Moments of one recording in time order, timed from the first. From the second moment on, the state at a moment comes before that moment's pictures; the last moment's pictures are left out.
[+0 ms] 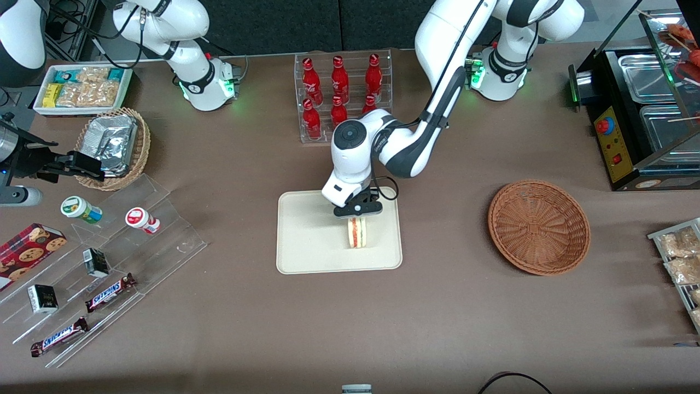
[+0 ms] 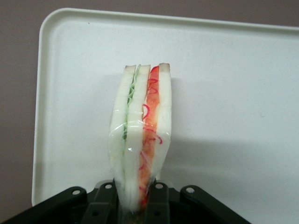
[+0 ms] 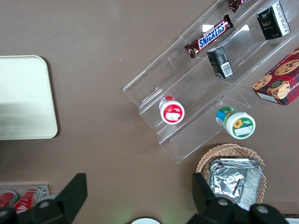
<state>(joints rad) -0.90 0.68 0.08 -1.59 0.04 2.33 -0.98</state>
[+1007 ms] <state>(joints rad) -0.90 0.70 0.08 -1.56 0.04 2.28 -0.93</state>
